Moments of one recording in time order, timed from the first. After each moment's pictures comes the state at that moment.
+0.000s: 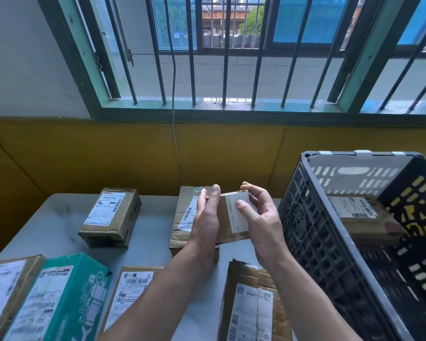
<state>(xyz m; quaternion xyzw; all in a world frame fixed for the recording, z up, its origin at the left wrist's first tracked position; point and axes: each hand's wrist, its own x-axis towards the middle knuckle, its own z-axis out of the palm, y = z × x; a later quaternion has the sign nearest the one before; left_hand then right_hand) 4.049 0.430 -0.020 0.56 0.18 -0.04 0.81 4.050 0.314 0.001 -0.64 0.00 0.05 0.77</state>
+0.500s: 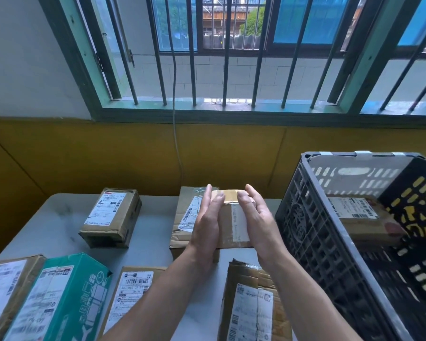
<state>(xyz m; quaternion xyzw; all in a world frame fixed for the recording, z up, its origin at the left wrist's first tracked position) 4.042 0.430 -0.021 0.58 0.12 -0.04 0.80 4.051 0.315 0.006 -0.69 0.01 0.11 0.72</state>
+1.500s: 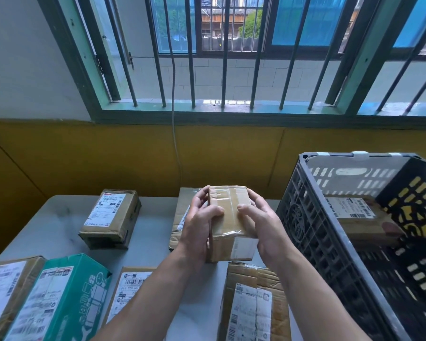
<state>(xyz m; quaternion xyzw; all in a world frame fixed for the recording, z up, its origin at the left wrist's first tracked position) 4.042 0.441 -0.019 0.48 0.11 0.01 0.87 4.061 0.302 -0.008 -0.59 0.02 0.16 0.79</state>
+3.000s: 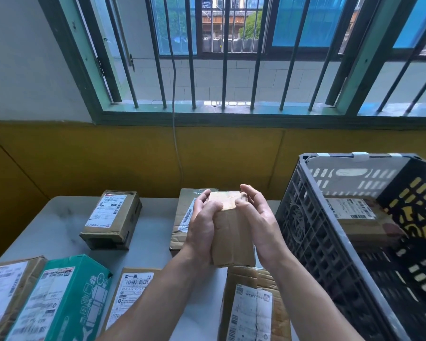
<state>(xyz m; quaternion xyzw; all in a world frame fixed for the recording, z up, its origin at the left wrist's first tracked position) 4.034 0.427 -0.005 0.49 0.18 0.00 0.86 4.052 0.310 -0.002 -0.64 -0.01 0.09 0.76</state>
